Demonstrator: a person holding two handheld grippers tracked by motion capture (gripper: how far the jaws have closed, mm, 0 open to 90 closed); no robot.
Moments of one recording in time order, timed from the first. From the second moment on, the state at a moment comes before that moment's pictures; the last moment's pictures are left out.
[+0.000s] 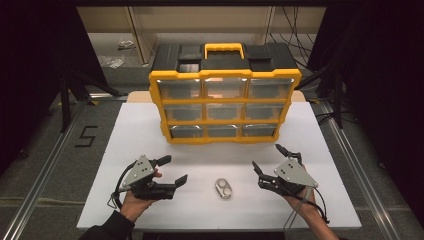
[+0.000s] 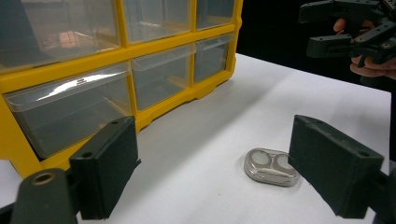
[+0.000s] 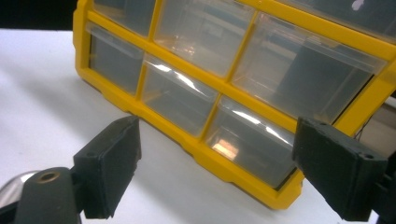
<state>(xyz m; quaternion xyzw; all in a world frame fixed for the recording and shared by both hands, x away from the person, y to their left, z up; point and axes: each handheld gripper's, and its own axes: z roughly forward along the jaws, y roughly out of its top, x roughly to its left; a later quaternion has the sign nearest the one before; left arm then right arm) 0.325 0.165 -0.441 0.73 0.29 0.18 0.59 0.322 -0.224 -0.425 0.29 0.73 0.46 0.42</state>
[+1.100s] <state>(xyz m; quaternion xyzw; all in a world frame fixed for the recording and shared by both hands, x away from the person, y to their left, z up) 0.325 0.165 -0.441 0.74 0.29 0.18 0.58 0.347 -0.211 -0.439 0.19 0.75 0.34 0.54</state>
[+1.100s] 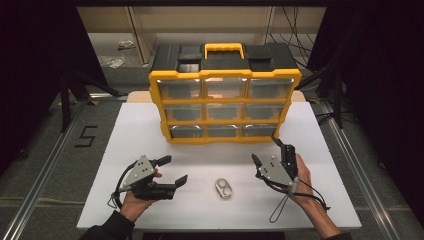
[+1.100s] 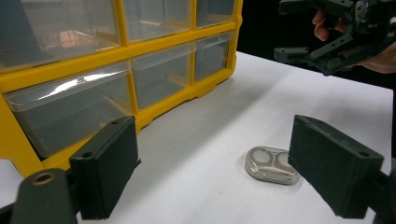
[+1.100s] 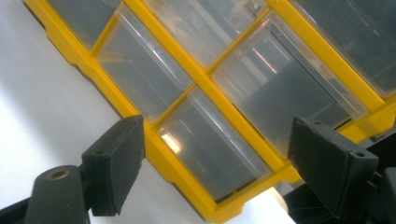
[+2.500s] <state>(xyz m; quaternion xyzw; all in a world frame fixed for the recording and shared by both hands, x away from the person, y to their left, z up) 0.325 0.164 -0.441 0.74 0.29 0.18 0.58 0.397 -0.211 -0.469 0.10 0.74 0.18 0.64</state>
